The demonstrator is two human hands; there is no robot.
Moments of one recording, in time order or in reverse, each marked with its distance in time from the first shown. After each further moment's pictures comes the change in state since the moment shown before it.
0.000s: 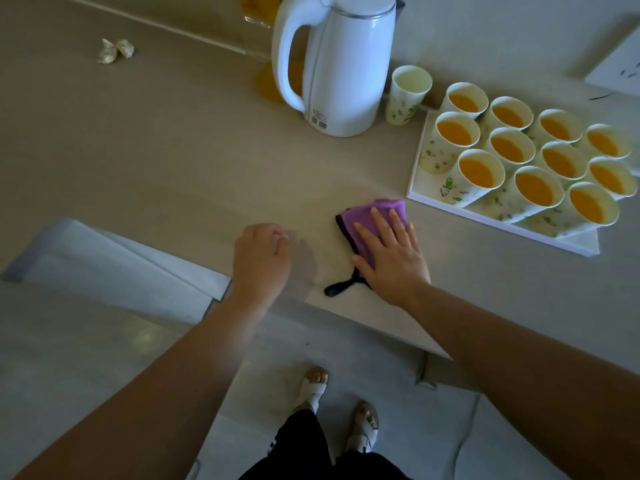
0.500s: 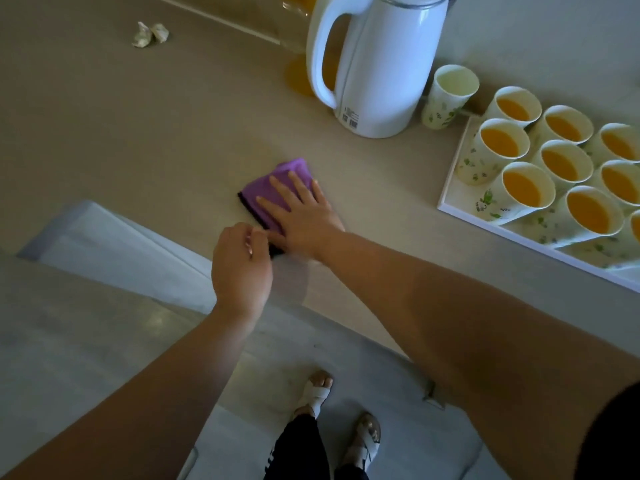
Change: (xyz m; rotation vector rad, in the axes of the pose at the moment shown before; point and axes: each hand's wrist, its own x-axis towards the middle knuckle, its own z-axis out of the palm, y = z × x) left_hand -0.007 -0.018 -0.014 -0.081 0.356 -0.141; right_hand 0.098 -0.128 -0.021 -0.118 -0.031 -0.483
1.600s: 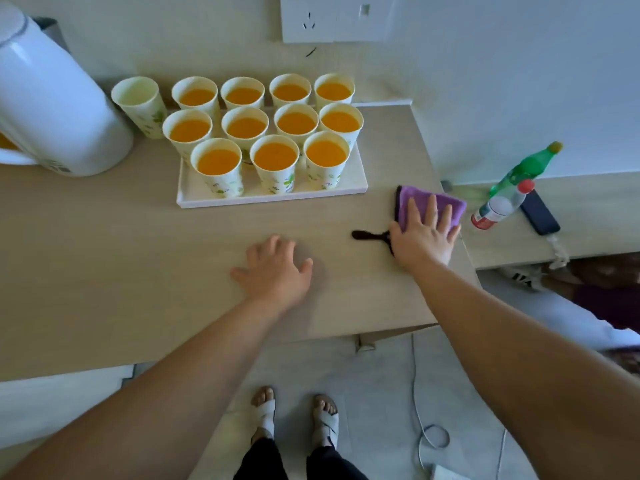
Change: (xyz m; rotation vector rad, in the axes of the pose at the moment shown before) left_hand -0.193 0.168 0.201 0.752 -0.796 0.528; right_hand -0.402 0.242 0.108 0.475 0.177 1.437
